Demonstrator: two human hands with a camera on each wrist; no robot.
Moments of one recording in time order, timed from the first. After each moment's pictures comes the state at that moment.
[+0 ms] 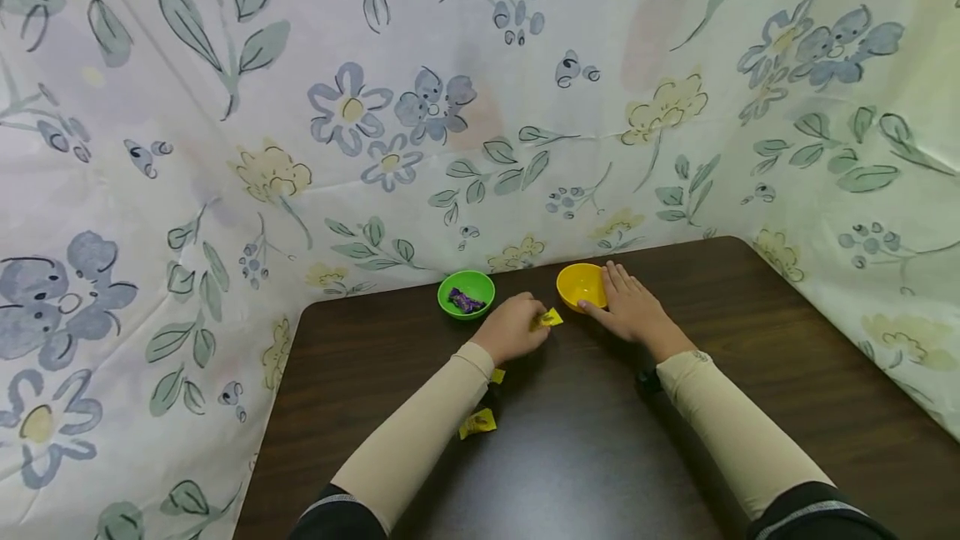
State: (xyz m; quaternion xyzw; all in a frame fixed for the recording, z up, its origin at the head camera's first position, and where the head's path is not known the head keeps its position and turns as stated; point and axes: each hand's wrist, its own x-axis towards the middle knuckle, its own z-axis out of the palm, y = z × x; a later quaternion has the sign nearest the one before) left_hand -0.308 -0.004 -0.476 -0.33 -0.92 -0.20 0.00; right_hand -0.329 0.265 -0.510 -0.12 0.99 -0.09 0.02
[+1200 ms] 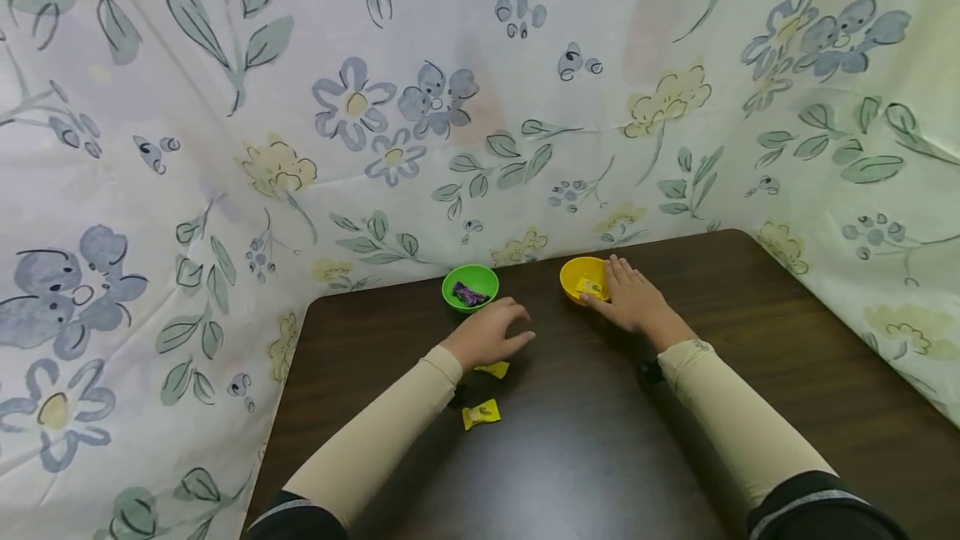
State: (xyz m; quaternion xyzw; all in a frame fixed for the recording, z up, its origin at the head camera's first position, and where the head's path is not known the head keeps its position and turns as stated) left_hand -0.283 -0.054 -0.461 -0.36 -0.91 -0.19 -0.04; right_hand -0.333 0.267 -0.506 -0.12 0.99 -0.10 0.04
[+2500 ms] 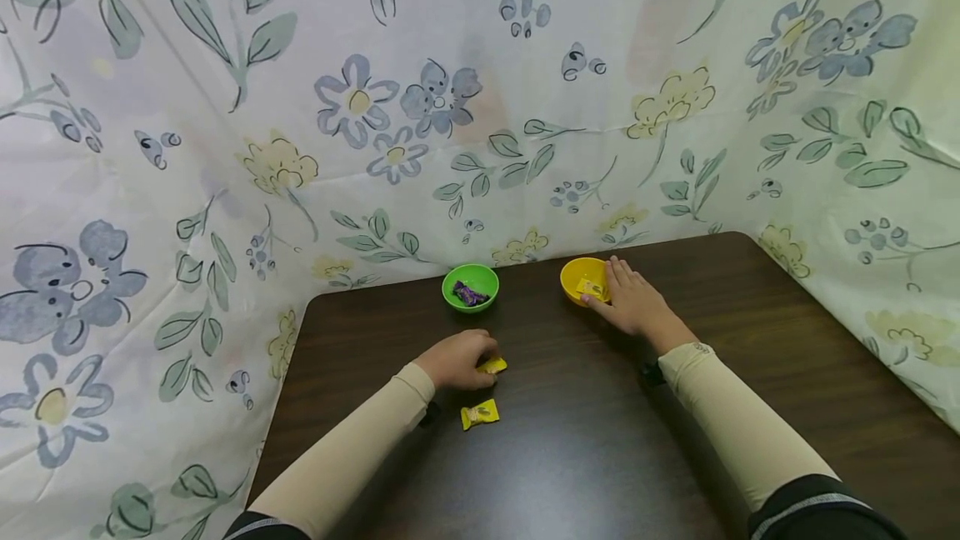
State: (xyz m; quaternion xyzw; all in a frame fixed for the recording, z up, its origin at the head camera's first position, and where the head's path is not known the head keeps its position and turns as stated) left_hand -0.278 -0.103 -0.495 -0.38 -0.91 -0.15 -0.12; right_hand -0.331 0.265 -0.504 -0.12 0.99 -0.09 0.04
